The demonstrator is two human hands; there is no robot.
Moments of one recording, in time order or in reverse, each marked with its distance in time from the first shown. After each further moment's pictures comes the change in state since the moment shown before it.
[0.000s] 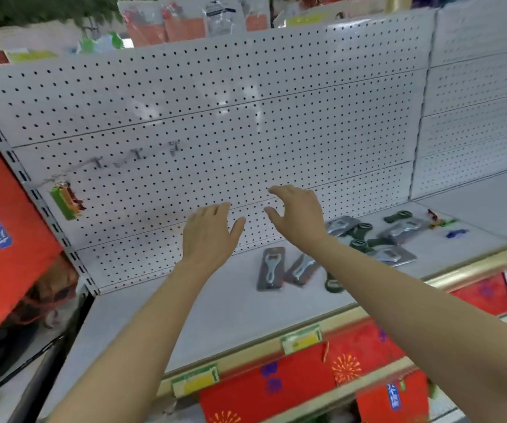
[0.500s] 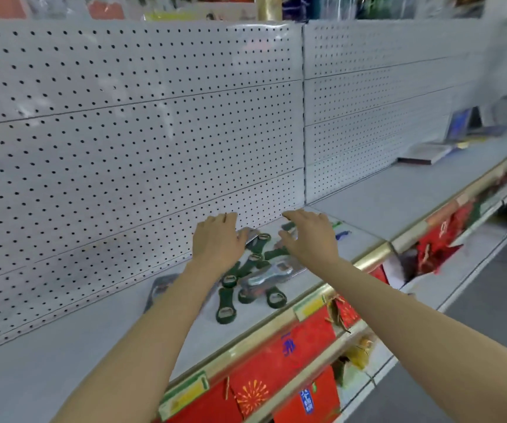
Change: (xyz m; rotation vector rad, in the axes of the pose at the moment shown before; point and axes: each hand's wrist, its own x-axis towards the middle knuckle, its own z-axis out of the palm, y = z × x) left_hand 0.082 0.233 0.113 -0.084 -0.176 0.266; right_hand -0.054 0.243 -0.094 -0.249 -0.025 0.265
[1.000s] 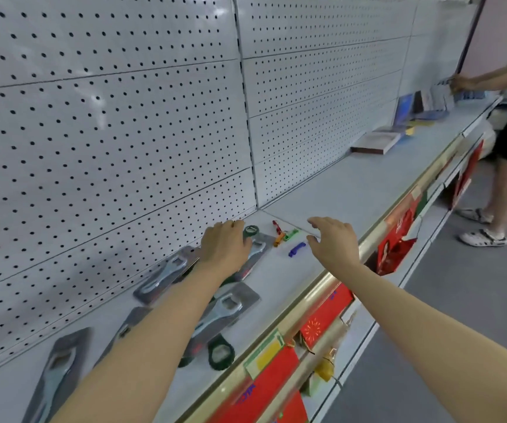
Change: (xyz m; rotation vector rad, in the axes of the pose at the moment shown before) left_hand 0.148 0.106 0.109 -0.035 -0.112 0.217; right_hand 0.052 0.198 0.022 -0.122 -0.039 0.327
